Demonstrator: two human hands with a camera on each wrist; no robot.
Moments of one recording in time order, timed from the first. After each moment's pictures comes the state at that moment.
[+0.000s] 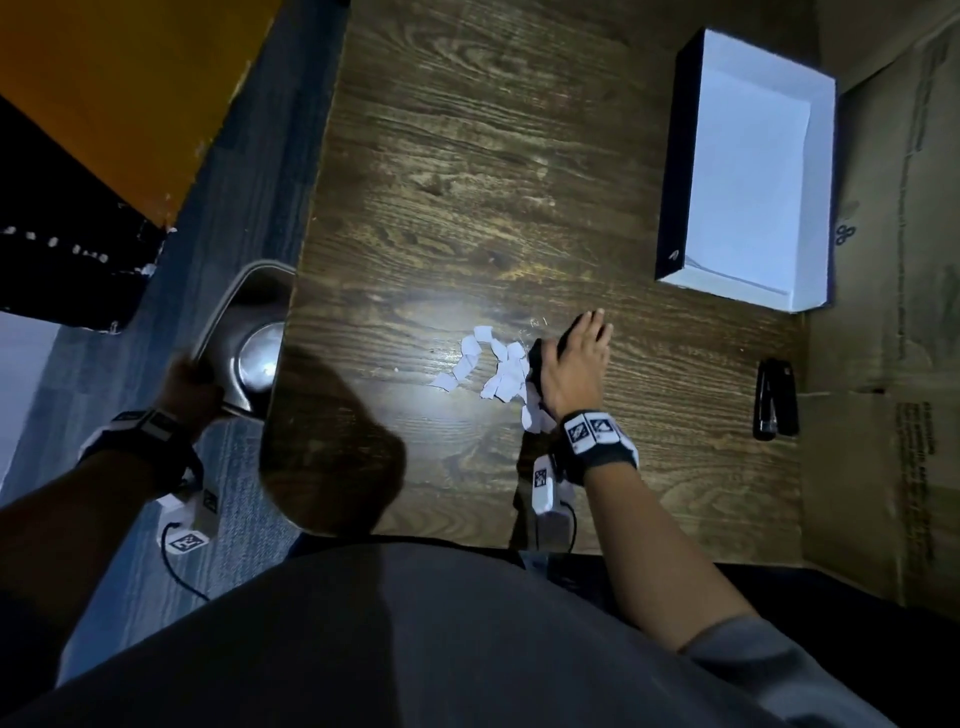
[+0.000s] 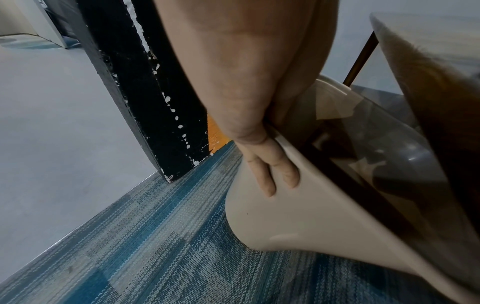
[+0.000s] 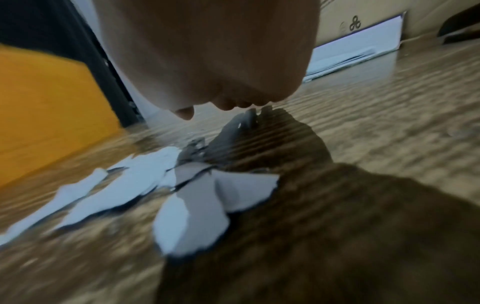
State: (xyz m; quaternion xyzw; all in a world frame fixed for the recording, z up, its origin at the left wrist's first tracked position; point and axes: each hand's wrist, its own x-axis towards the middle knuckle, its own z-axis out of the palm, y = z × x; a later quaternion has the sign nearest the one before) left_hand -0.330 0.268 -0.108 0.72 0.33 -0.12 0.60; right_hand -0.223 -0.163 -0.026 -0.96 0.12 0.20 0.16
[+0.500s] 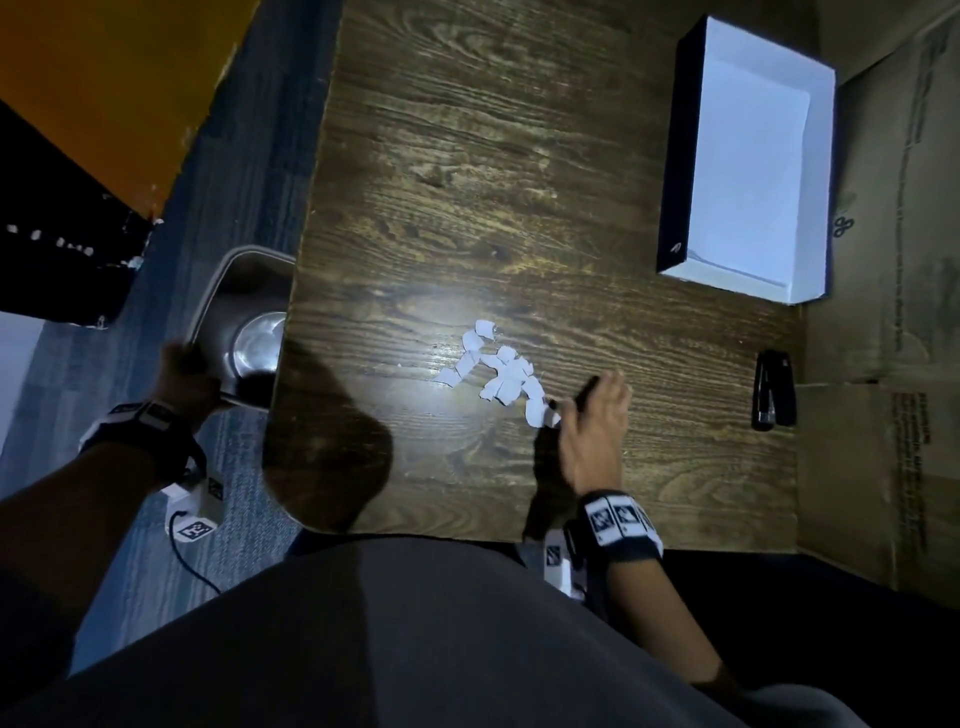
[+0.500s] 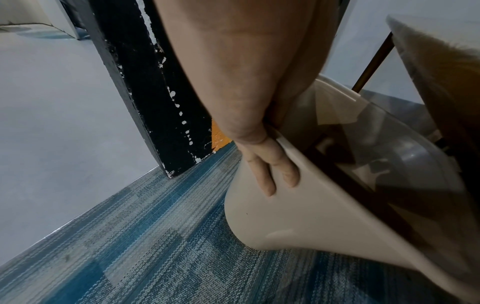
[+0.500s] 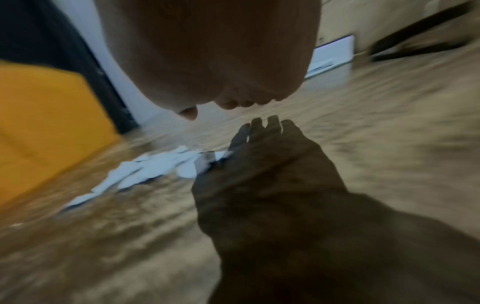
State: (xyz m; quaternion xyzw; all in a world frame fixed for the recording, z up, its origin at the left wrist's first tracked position) left_hand -0.323 0.291 -0.136 0.76 0.37 -0.14 0.52; right_hand -0.308 -0.190 -0.022 -0.96 0.15 0.18 0.16
